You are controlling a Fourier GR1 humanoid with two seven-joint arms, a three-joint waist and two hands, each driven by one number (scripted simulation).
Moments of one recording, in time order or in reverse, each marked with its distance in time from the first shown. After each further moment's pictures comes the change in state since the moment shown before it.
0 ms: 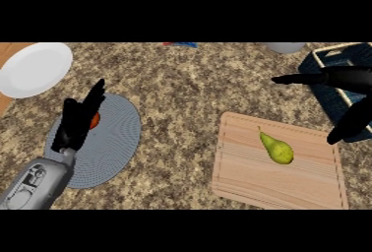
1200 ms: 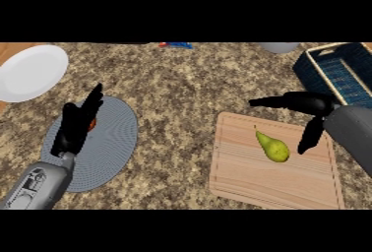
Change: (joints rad) left arm 0.034 -0.022 0.032 0.012 -0.033 -0.015 -0.010; right arm -0.047 0.205 0.279 0.398 0.208 -0.320 -0.349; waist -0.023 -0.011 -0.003
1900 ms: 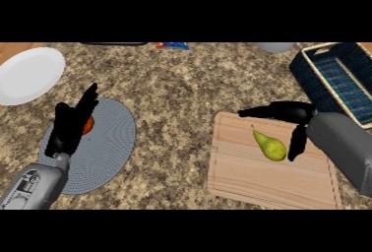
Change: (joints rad) left arm 0.017 -0.001 0.041 -0.015 -0.011 -0.020 0.004; right arm -0.013 0.115 0.075 0.148 0.043 -0.072 -0.083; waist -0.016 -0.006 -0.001
